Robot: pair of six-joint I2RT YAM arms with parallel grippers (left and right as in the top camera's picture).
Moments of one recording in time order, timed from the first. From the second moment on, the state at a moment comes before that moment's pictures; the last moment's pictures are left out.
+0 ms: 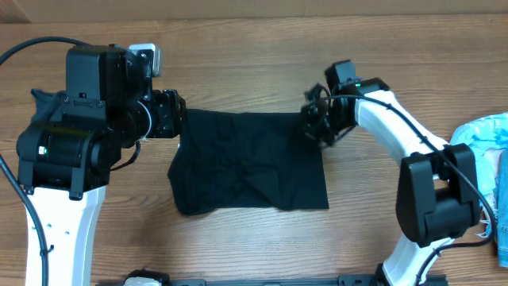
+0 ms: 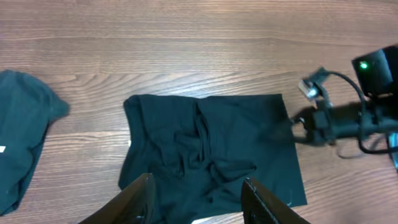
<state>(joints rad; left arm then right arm) -0.15 1.33 1.75 -1.28 0.16 -0.20 0.24 1.93 1.37 -0.93 -0.70 0.39</state>
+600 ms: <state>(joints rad) -0.15 1.33 1.75 -1.30 0.13 -0.20 0.77 1.71 1.17 -0.79 -0.69 0.29</state>
